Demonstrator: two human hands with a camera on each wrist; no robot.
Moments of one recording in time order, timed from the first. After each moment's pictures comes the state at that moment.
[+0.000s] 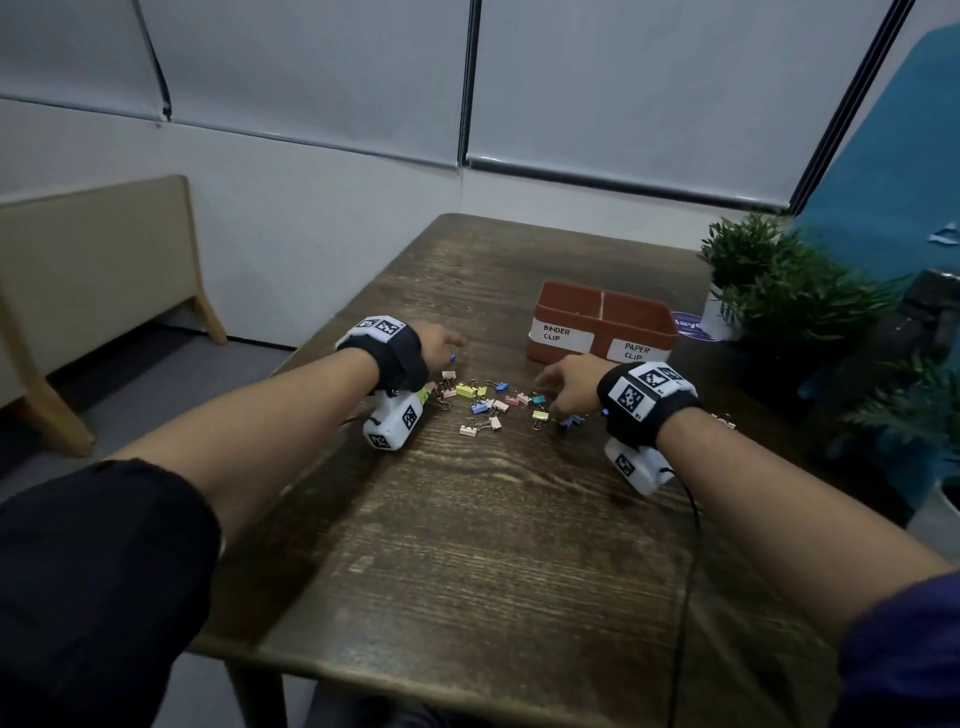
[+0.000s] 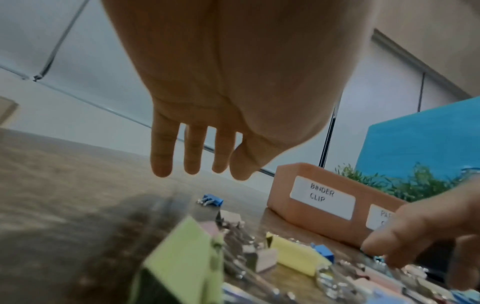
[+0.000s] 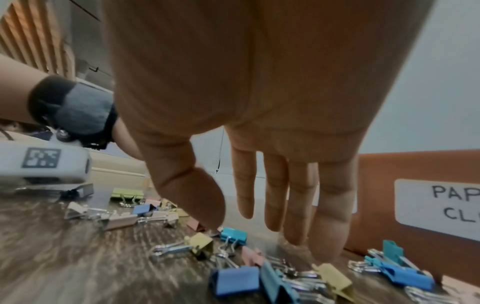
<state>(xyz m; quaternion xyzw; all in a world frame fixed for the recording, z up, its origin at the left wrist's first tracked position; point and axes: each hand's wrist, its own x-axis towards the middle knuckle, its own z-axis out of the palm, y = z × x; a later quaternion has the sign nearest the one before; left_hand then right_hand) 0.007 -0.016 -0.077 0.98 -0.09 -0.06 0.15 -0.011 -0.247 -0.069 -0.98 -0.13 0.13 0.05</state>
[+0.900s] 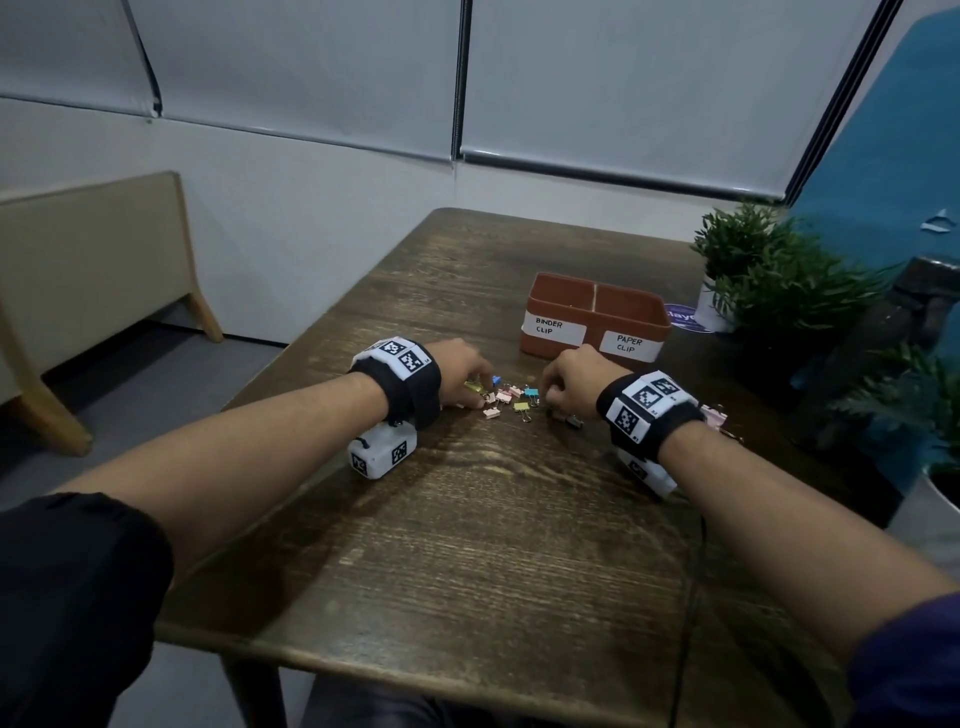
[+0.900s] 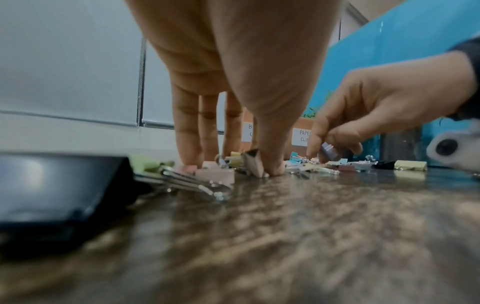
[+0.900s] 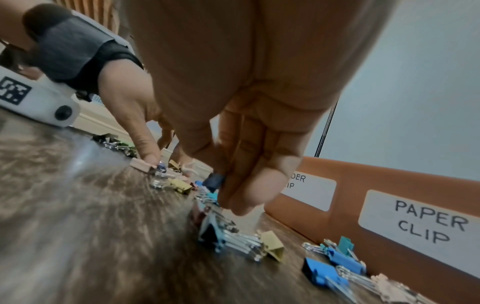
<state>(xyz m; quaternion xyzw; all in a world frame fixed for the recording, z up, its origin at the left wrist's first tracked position) -0.003 -0.044 -0.092 0.96 -0.29 -0.04 0.01 -0.017 -0.262 -0.084 -0.98 -0.18 0.03 0.07</state>
